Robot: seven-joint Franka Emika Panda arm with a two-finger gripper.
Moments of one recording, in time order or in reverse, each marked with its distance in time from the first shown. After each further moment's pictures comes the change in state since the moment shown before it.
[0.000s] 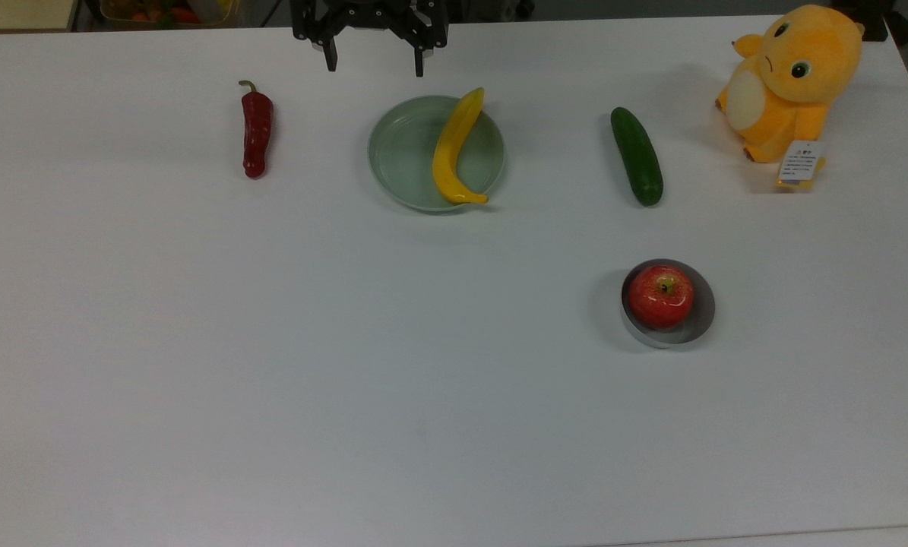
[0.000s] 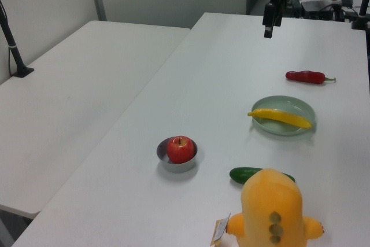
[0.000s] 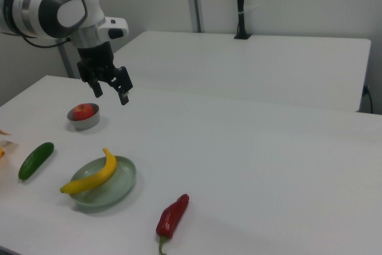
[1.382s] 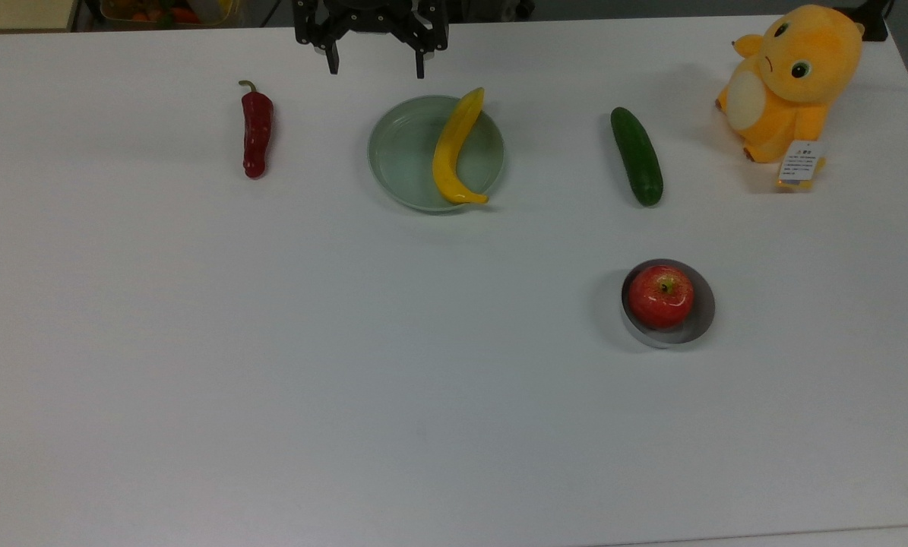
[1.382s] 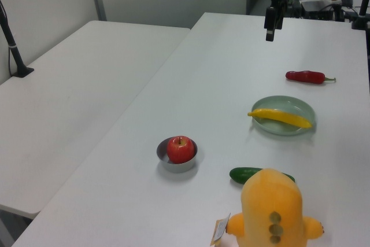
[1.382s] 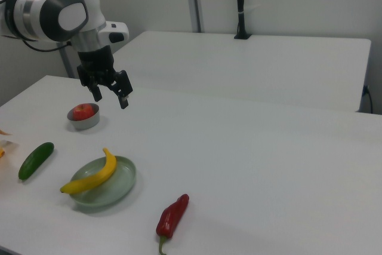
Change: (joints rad) arm 0.001 0.000 0.000 -0.018 0.000 -0.002 -0.016
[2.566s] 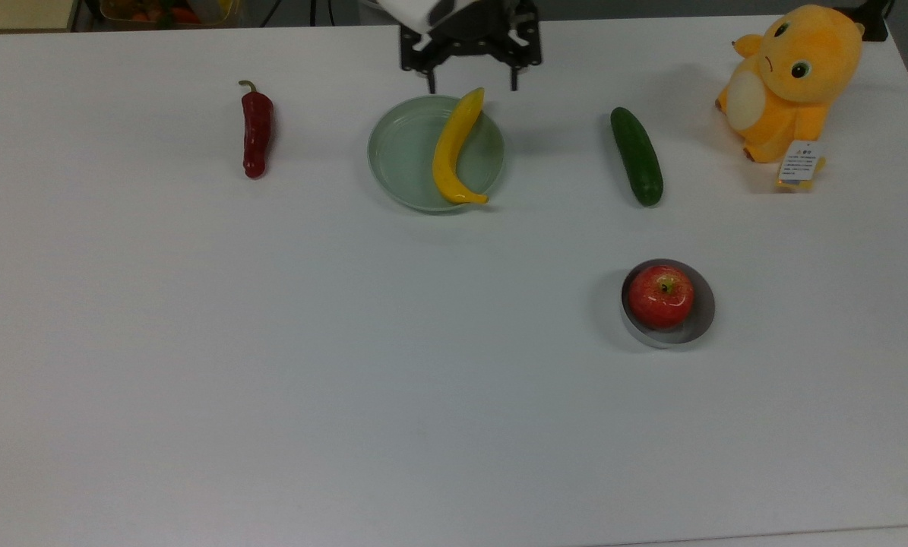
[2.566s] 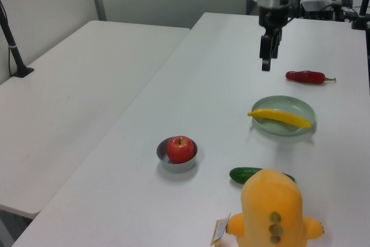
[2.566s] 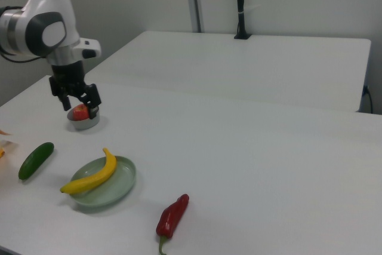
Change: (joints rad) arm 0.027 0.036 0.147 -0.061 0.073 0.055 0.102
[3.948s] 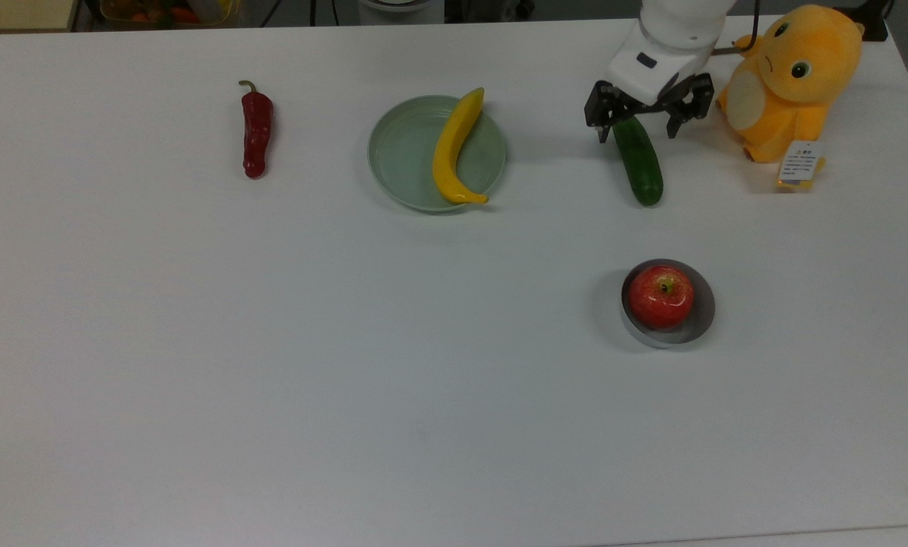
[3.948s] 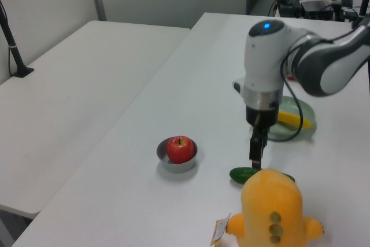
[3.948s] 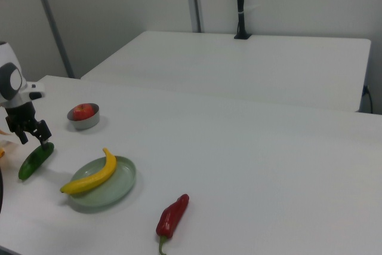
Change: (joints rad) arm 0.250 0.295 0.168 -0.010 -0.178 0.293 0.410
